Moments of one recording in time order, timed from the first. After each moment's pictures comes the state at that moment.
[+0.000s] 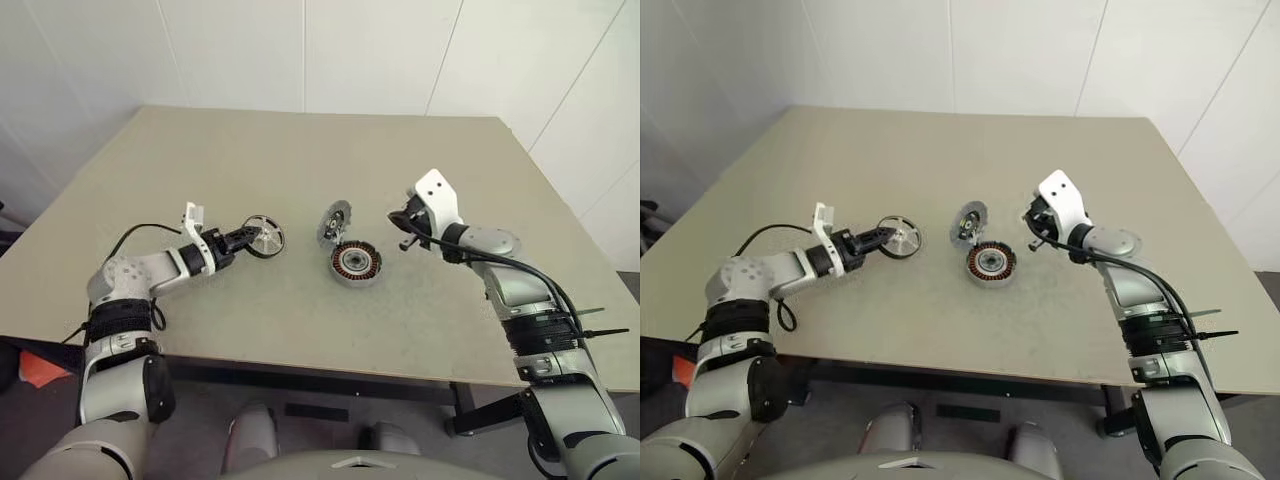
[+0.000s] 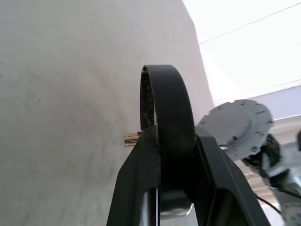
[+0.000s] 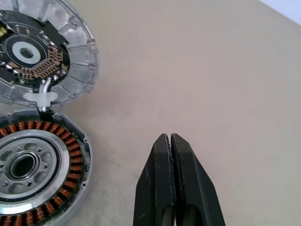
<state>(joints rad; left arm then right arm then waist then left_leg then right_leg) -0.61 0.36 0.51 0.49 -0.82 1.27 -0.59 -0.51 -0.53 0.08 0.20 0.09 0.39 0.66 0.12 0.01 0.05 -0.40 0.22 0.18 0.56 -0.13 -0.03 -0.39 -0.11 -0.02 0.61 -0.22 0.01</state>
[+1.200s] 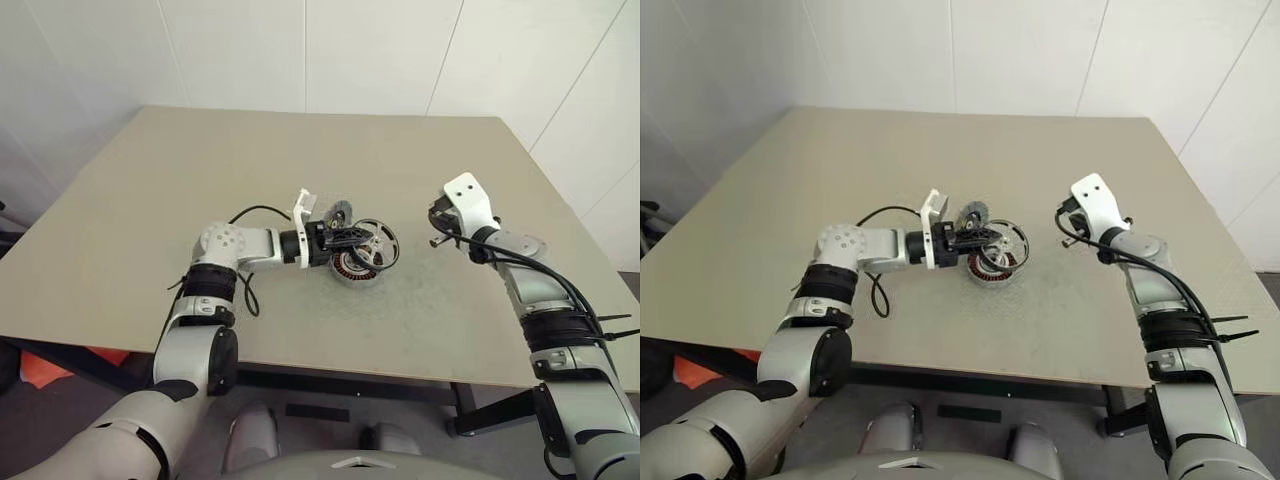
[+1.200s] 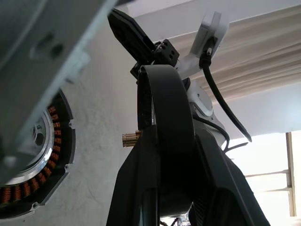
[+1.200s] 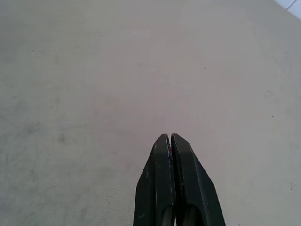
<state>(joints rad) -0.84 0.05 0.25 0.61 -0.93 1.34 -0.48 -0.51 -0.58 0.01 0.34 0.00 0.37 0.53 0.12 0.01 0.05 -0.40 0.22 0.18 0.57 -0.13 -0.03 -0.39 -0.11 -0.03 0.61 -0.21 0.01</state>
